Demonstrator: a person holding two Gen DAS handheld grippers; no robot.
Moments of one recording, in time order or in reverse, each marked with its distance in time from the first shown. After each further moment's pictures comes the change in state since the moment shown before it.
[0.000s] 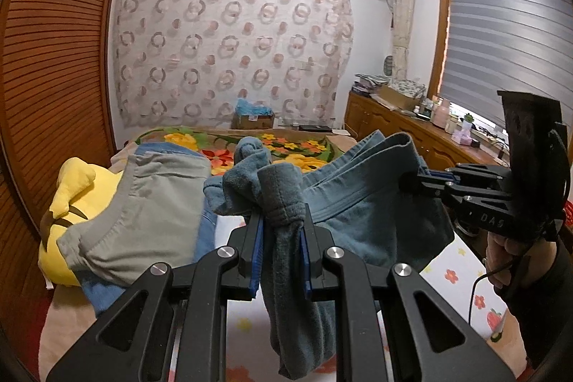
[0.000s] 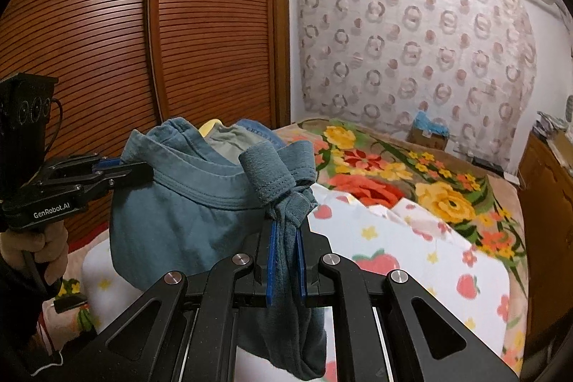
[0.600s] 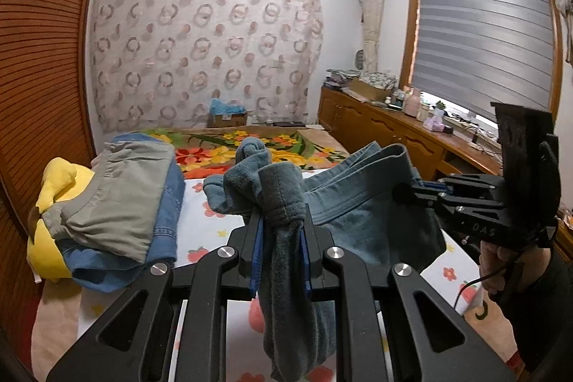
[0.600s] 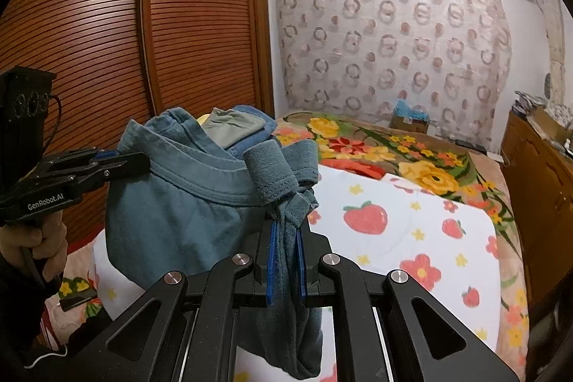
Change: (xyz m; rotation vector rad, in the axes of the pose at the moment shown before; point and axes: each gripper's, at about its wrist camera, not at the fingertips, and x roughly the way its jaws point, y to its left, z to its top) left arm -0.035 -0.041 -0.031 0.055 0.006 -0.088; right arm -0.063 0.040 -0.046 0.070 -0.001 -0.064
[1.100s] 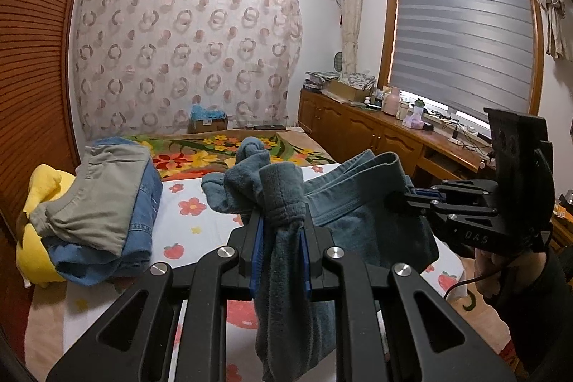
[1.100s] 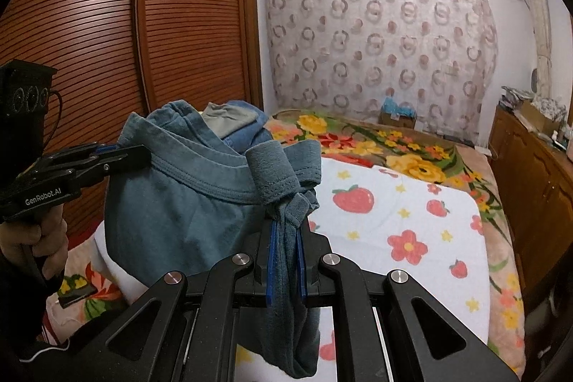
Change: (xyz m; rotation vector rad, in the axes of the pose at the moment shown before) left arm -0.015 -0.024 -0.007 0.038 -0.016 -0.077; right arm -0.035 0.015 -0.019 0.020 -0.002 -0.048
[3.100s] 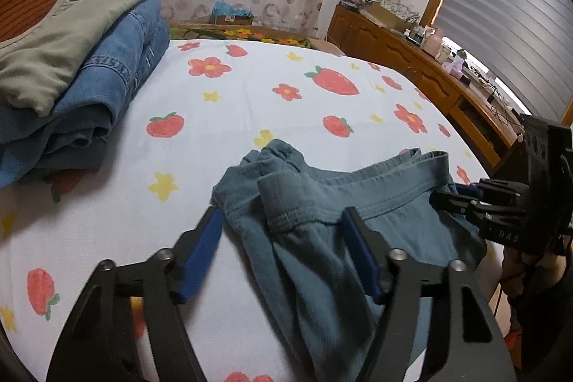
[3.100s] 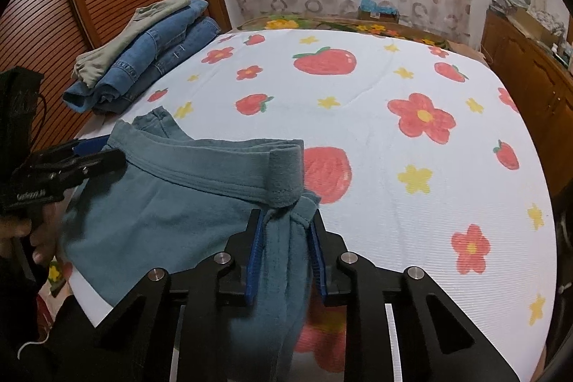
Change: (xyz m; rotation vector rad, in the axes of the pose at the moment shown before) left arm 0.113 0.048 -0.087 -0.181 0.372 0.027; right arm 0.124 -0.046 -0.058 0.159 0.351 -0.030
